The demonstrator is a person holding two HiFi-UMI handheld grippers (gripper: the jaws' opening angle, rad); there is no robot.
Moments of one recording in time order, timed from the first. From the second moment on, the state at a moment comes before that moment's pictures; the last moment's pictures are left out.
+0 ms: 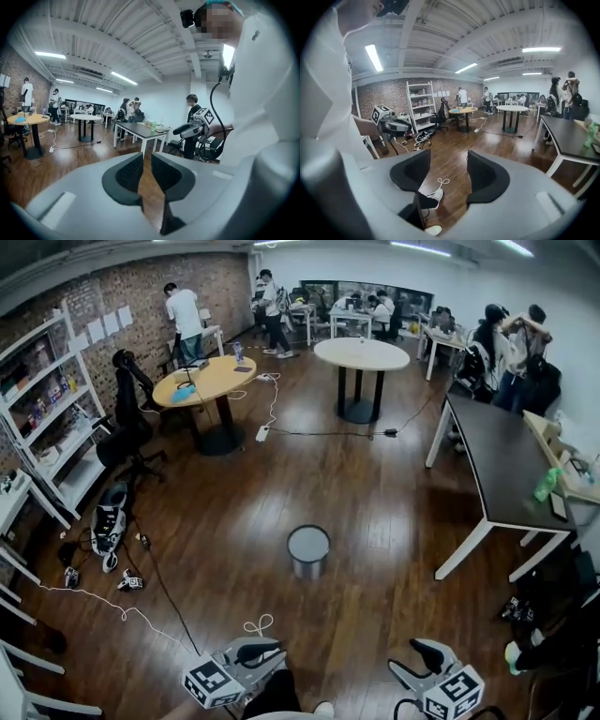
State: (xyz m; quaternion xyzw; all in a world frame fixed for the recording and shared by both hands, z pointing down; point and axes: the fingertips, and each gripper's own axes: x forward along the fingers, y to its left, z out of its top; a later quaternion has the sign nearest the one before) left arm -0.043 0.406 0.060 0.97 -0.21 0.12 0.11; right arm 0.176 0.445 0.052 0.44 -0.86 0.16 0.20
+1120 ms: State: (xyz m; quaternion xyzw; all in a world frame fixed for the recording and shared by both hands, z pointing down) left arm -0.037 0.473 0.006 0.97 -0.24 0.09 0.04; right arm 0.163 0.509 -0.009 0.40 -0.90 0.07 0.15
